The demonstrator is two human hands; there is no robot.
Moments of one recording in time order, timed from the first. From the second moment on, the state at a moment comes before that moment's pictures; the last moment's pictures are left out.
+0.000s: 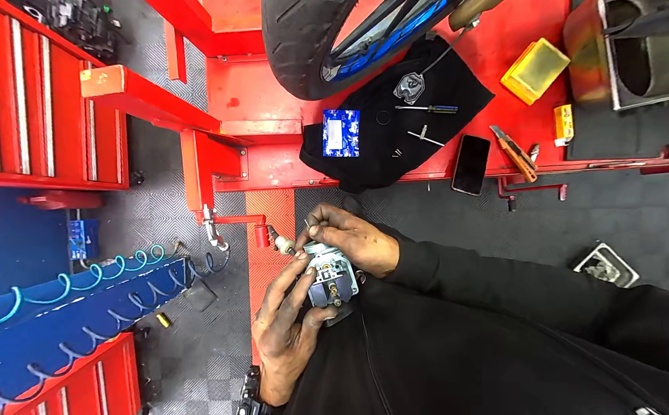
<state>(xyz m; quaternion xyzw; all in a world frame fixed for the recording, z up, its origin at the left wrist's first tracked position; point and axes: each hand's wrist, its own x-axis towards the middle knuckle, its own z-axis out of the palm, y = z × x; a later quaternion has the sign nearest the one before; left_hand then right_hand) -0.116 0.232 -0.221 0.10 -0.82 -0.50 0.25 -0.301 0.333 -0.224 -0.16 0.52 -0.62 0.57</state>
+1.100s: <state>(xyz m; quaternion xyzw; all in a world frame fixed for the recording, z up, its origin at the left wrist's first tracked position) -0.117 0.231 -0.212 0.09 -0.86 -0.46 0.21 -0.302 0.336 -0.221 -0.13 0.51 -0.62 0.58</state>
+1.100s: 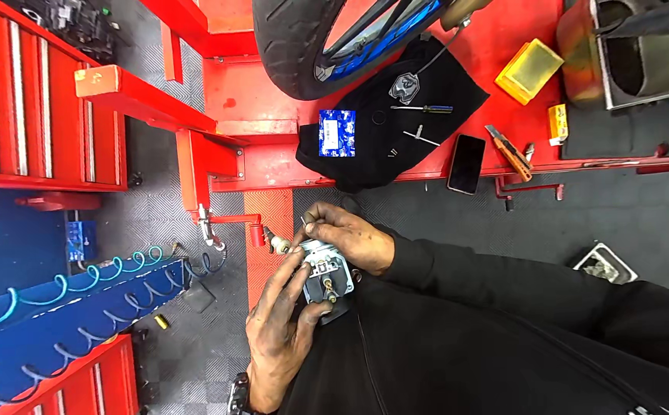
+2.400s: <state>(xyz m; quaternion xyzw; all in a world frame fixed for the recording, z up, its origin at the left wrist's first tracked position) -0.129 0.237 -0.238 0.13 -0.76 -0.60 0.21 -0.382 0.354 -0.209 -0.58 0.55 -0.35 0.50</state>
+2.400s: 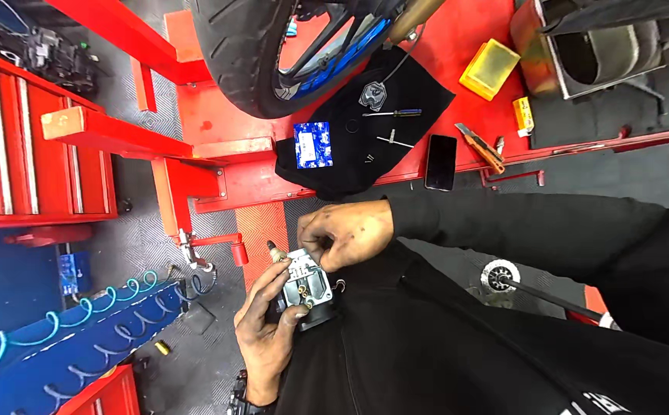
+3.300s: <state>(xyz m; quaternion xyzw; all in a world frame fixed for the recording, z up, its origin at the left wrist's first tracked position) -0.124 0.250 -0.236 0.11 -0.74 -0.62 0.24 -0.385 0.354 -0.189 -0.59 0.56 -0.27 0.51</state>
